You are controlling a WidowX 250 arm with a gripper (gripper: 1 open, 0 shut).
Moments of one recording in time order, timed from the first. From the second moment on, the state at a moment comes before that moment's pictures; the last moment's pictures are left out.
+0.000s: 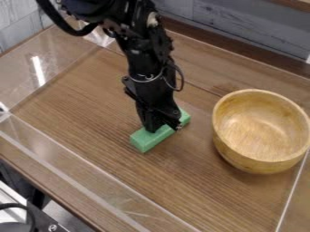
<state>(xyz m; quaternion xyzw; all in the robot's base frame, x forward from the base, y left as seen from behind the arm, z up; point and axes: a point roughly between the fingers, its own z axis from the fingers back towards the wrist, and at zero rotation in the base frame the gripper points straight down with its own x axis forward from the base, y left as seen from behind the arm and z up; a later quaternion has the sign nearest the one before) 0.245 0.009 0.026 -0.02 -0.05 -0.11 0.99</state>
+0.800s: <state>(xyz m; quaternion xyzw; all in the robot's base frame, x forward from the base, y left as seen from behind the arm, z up) 0.229 0.003 0.027 -0.05 0.00 -0.09 1.00</state>
